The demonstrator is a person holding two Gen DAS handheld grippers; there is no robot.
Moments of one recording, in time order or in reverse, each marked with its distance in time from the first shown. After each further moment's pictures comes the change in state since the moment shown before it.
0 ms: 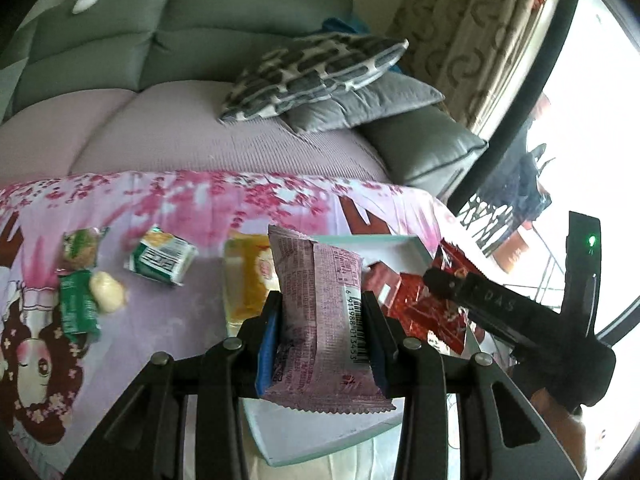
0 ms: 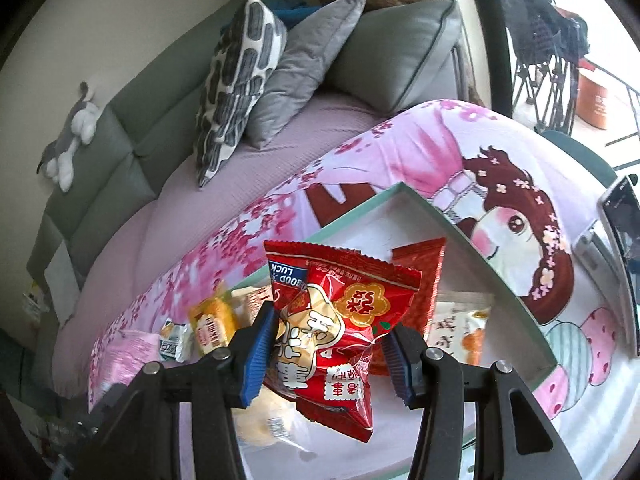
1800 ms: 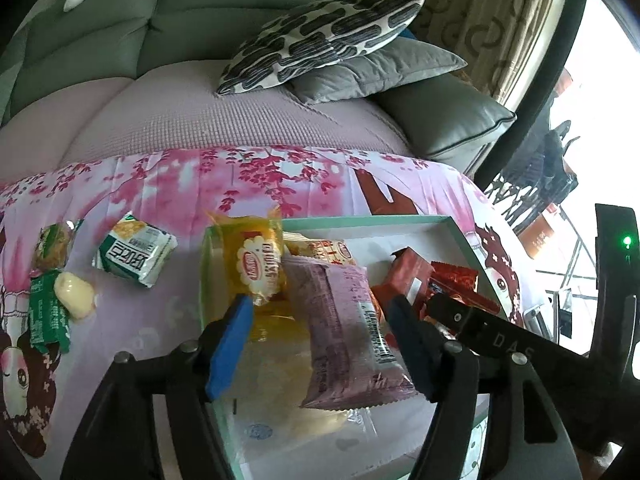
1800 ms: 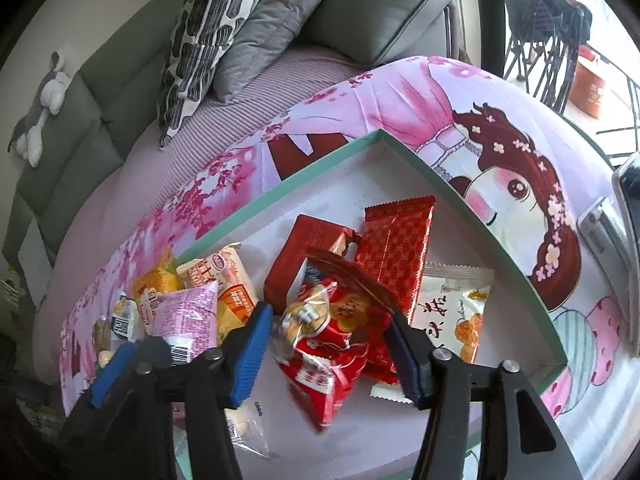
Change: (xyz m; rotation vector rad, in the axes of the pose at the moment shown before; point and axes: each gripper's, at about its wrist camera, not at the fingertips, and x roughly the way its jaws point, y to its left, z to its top) left arm 0.062 -0.003 0.002 0.006 0.061 0.086; right arm 0.046 -0.008 -0.006 -0.037 0.137 -0.106
